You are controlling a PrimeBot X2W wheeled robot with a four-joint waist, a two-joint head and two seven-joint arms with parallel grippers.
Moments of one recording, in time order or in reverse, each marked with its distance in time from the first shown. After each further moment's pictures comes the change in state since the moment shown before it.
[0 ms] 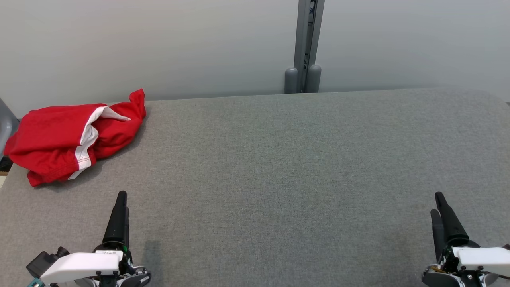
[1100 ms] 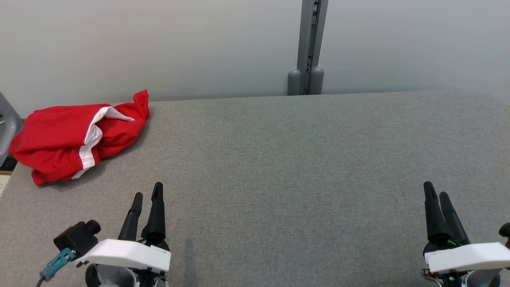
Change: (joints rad) left arm -0.009 0.008 -0.131 -0.073 0.648 0.102 -0.113; right arm 0.038 -0.008 0.047 -0.140 -0.626 0.000 -0.114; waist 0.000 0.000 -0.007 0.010
